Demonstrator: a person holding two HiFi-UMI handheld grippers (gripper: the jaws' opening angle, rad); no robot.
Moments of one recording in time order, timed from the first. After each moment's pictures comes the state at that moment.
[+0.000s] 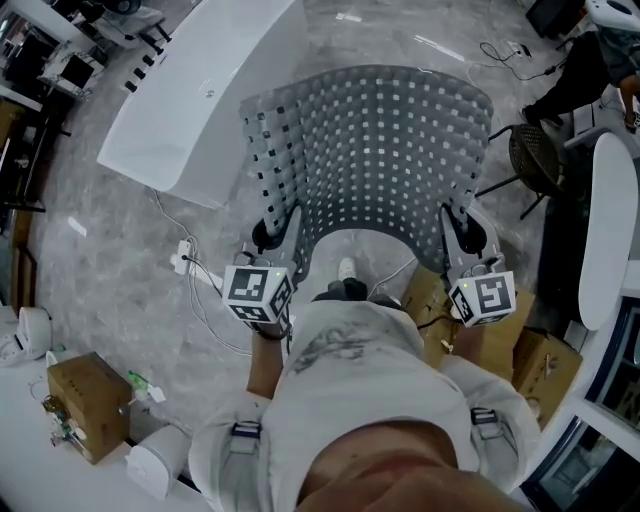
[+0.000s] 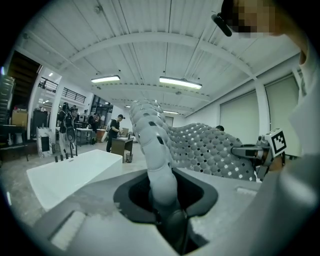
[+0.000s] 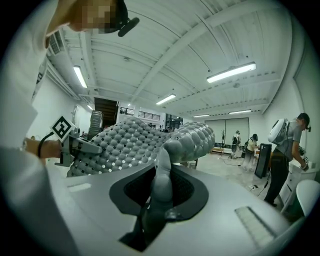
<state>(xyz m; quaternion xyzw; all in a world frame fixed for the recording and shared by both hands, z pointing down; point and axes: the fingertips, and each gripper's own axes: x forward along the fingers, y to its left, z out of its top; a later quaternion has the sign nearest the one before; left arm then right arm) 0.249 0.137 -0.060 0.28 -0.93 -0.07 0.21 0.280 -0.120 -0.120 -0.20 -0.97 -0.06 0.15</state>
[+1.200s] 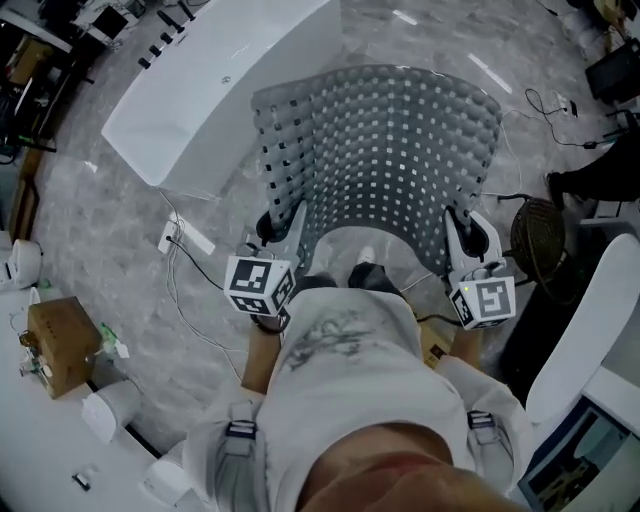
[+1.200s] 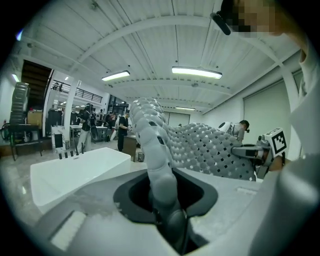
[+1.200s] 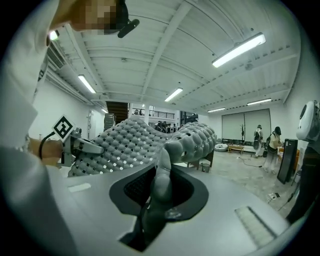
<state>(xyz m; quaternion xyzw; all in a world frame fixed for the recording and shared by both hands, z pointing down) 0.217 0.060 -0.018 0.21 -0.95 -0.08 0.22 0.208 -0.197 -0.070 -0.28 -0.95 -0.05 0.15</state>
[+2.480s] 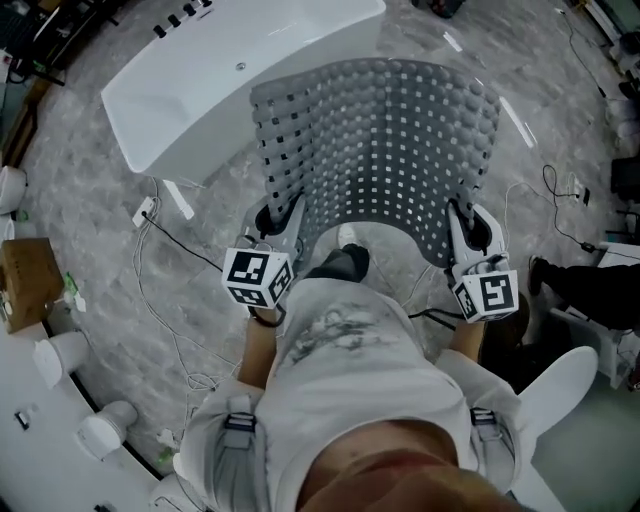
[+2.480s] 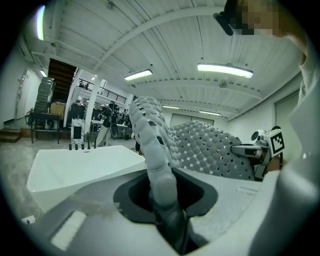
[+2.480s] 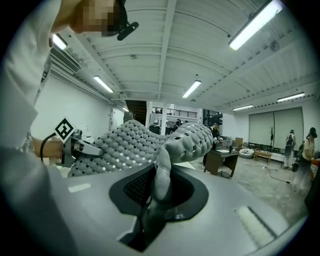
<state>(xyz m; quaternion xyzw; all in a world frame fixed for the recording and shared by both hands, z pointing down) 0.304 0.046 -0.043 0.31 -0.93 -0.05 0.19 0.349 -0.214 -0.098 -0.19 -0.98 -0.05 0.10</state>
